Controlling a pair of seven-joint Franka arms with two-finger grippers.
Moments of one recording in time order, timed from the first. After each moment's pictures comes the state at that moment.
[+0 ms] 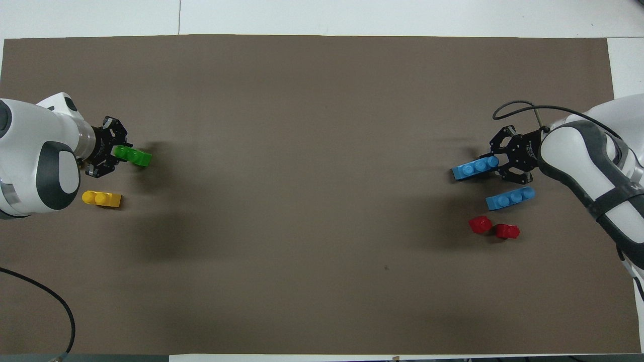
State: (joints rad) left arm 0.06 0.31 -0.01 -1.98 -0.02 2.38 -1.10; right arm -0.32 0.36 0.20 -1.95 0.35 2.16 0.93
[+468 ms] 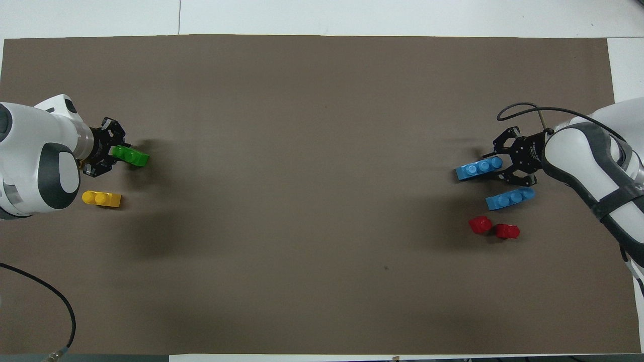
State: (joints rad) left arm 0.07 0.33 -0.01 -1.98 -0.02 2.42 -1.03; right arm -0.33 0.36 0.20 -1.95 0.35 2.16 0.93
